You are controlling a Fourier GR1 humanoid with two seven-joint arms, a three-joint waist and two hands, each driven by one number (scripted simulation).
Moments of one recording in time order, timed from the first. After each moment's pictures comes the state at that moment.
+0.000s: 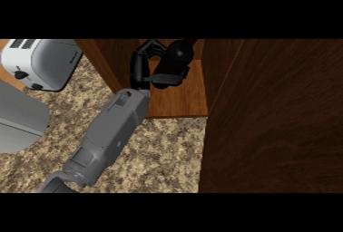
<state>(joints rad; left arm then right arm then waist) -0.99 0.00 -0.15 -0.46 0.43 0.49 -0.63 -0.07 -0.03 0.06 -2.46 -0.13 0.16 0.62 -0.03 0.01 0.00</state>
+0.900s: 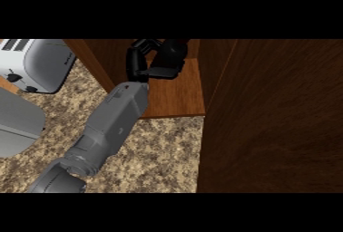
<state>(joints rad) -1.12 0.00 0.02 -0.23 0.51 0.40 -0.72 -0.08 -0.01 0.09 -2.46 -0.13 0.16 0.62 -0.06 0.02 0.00</state>
